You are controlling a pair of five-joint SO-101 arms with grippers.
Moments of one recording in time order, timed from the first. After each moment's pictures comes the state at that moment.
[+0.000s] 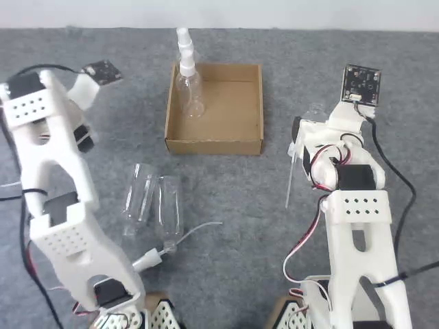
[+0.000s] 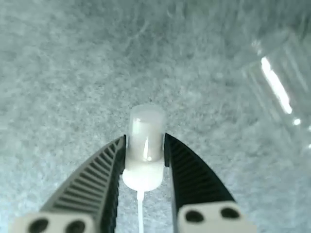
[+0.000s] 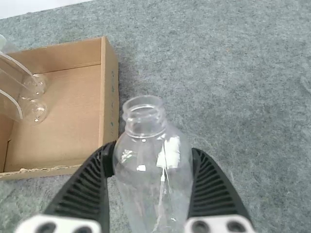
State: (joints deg) left arm -27.4 25.8 -26.9 98.6 -57.5; right arm -5.5 -35.3 38.9 46.0 -12.0
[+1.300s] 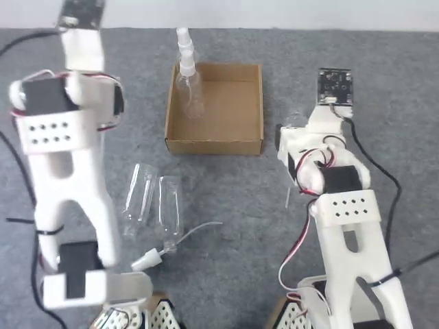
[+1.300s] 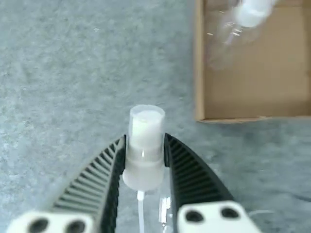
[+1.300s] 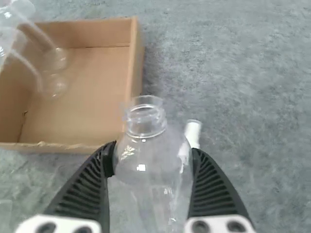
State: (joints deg) left arm -11.3 -4.0 -19.4 96.5 -4.4; right arm -11.7 -35.3 40.5 46.0 -9.2
